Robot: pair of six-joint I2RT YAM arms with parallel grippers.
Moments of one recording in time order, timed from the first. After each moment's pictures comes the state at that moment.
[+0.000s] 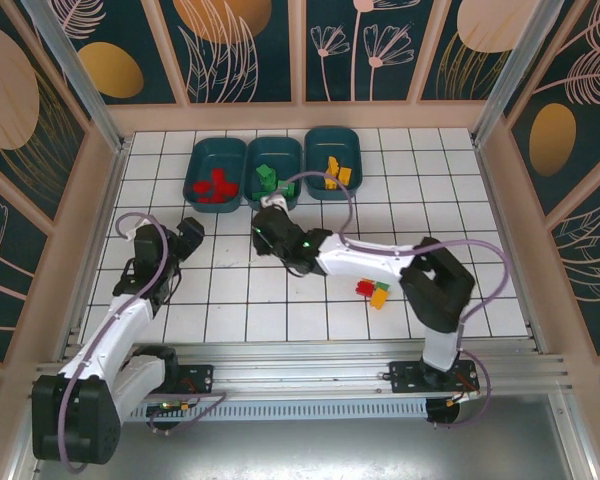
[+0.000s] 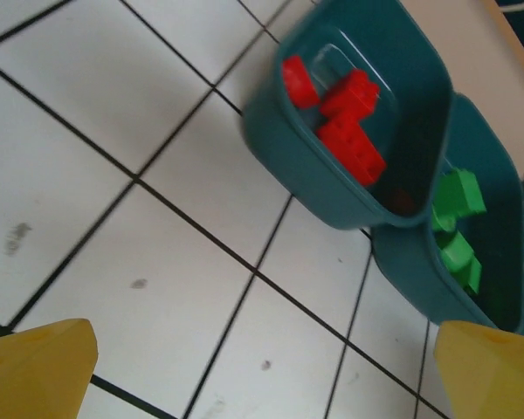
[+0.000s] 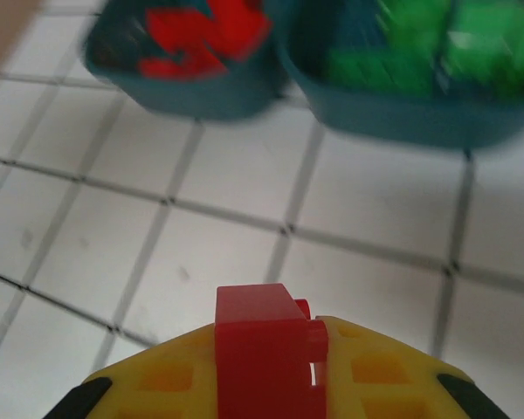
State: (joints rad) left arm -0.09 0.95 0.45 -0.10 -0.05 -0.86; right arm 1.02 1.87 1.34 -0.13 0.30 0.57
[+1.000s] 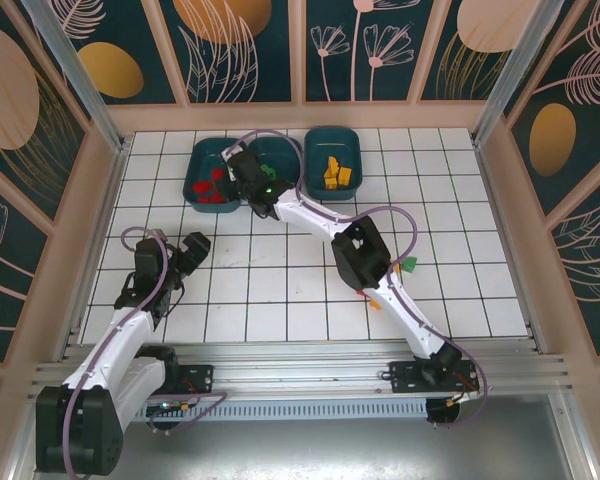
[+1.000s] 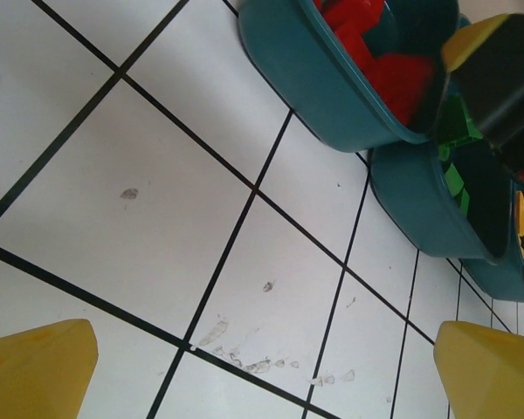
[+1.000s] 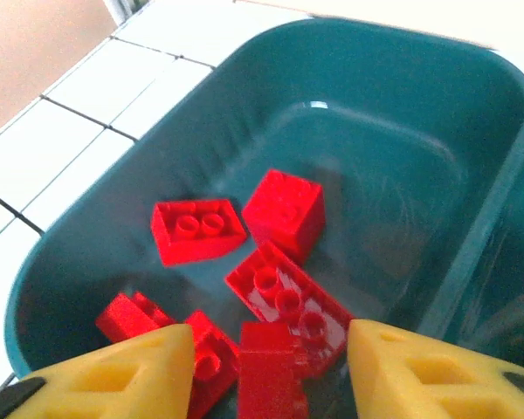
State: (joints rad) left arm -0.07 0.88 0.35 -0.08 0.13 -0.88; right arm 0.84 2.59 2.32 -0.26 0.09 0.23
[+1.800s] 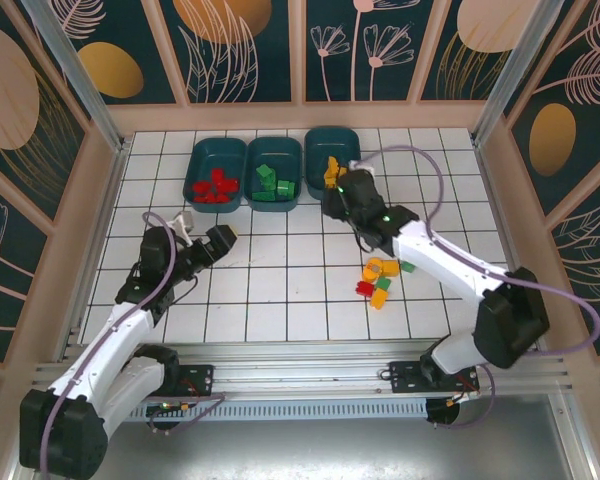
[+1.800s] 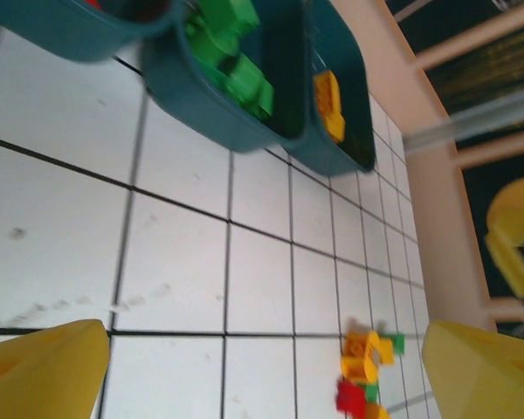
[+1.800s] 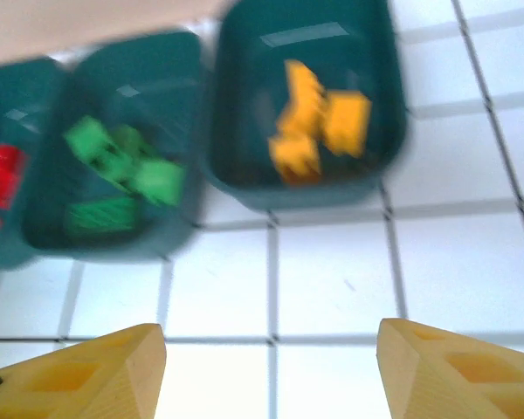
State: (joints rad) left arm -0.24 0.86 0.47 -0.07 0.38 -0.87; right arm 0.66 1.42 1.07 -0.37 0.34 0.57
